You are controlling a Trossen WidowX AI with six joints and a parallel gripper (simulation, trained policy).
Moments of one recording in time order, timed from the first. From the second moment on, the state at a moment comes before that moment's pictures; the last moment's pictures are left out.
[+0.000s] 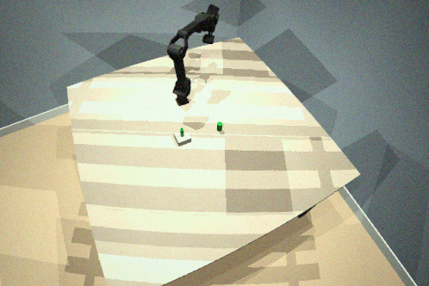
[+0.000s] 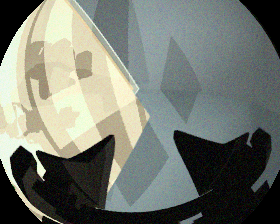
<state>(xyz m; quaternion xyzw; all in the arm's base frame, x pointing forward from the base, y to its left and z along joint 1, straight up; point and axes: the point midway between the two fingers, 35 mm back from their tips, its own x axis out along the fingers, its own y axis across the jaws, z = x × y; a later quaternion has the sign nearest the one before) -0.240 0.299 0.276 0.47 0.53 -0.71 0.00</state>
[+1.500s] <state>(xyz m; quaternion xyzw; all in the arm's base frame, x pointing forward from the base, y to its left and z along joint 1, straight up) -0.117 0.323 0.247 0.61 0.34 -0.72 -0.06</state>
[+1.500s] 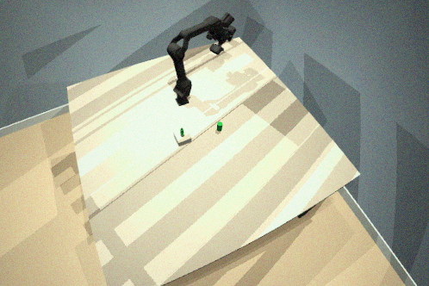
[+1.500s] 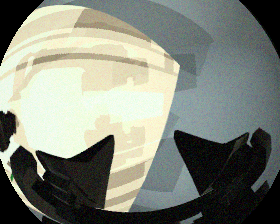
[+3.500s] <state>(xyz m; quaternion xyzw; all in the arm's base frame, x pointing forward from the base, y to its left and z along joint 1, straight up) 0.049 0.315 0.211 0.69 0.05 -0.71 -0.16</state>
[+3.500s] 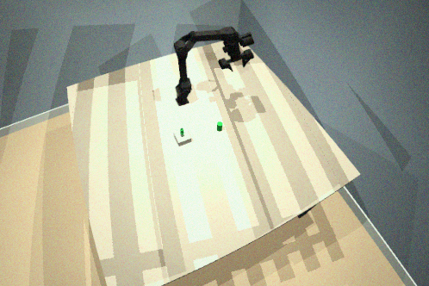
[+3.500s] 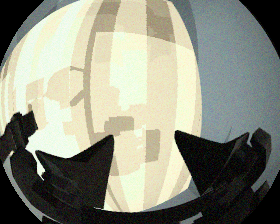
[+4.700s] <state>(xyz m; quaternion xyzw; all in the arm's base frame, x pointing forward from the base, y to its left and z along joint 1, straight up) 0.147 0.279 0.198 0.68 -0.11 -0.68 -0.24</state>
